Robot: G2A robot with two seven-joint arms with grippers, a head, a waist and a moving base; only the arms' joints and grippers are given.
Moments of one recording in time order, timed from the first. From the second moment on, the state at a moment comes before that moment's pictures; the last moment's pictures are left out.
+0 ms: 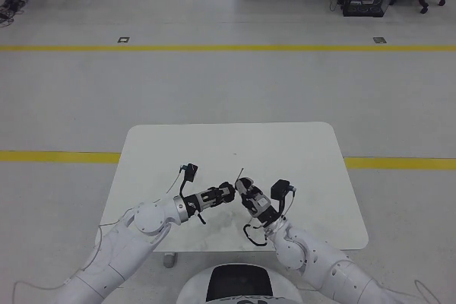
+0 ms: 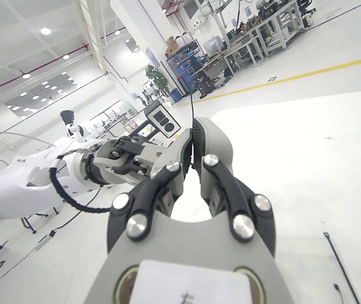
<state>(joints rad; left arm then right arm) 1.36 -1.04 -0.91 -1.47 -0.29 -0.25 -0.56 -1.32 -1.16 0.56 -1.28 -0.59 -0.34 -0.64</state>
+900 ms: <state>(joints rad) 1.36 -1.04 -0.91 -1.47 -0.29 -0.25 -0.56 -1.26 -1.12 0.46 -1.29 -0.55 -0.34 -0.73</state>
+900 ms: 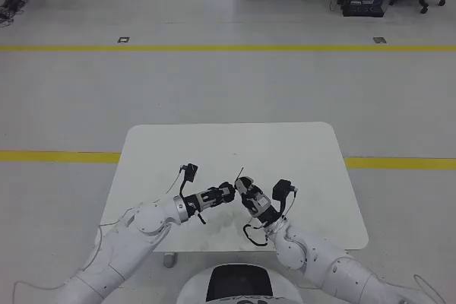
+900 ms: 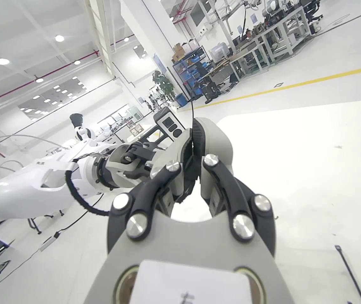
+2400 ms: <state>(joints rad) 1.36 -1.04 -0.91 -1.49 -0.26 -0.22 -0.57 -1.23 -1.05 0.40 -1.32 -0.53 -0.34 -0.78</state>
